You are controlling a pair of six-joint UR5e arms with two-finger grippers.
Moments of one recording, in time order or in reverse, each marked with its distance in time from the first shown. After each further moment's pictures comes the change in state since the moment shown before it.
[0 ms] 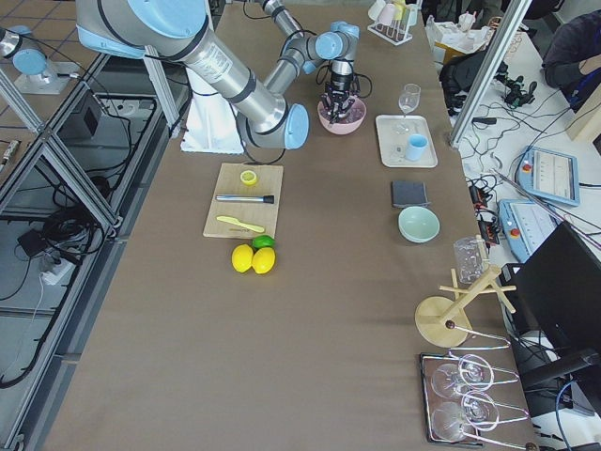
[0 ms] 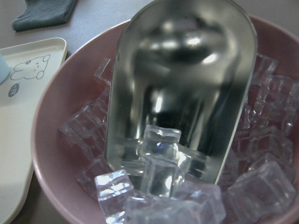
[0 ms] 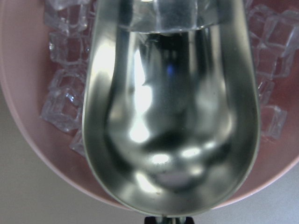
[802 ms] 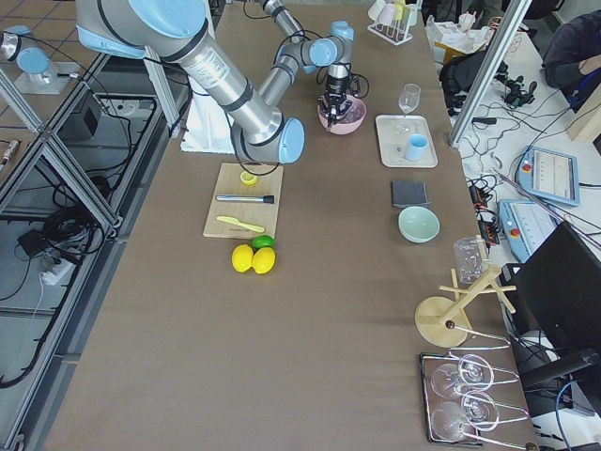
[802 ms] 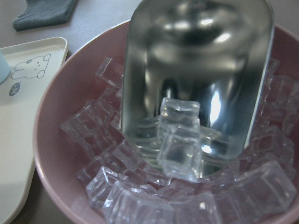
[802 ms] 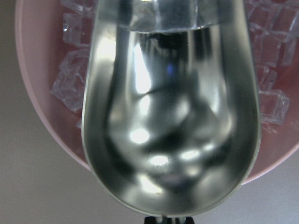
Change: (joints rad) left arm -0.003 -0.001 0.000 0.003 -0.003 0.000; right arm 0.000 -0.098 0.144 0.045 0.004 -0.007
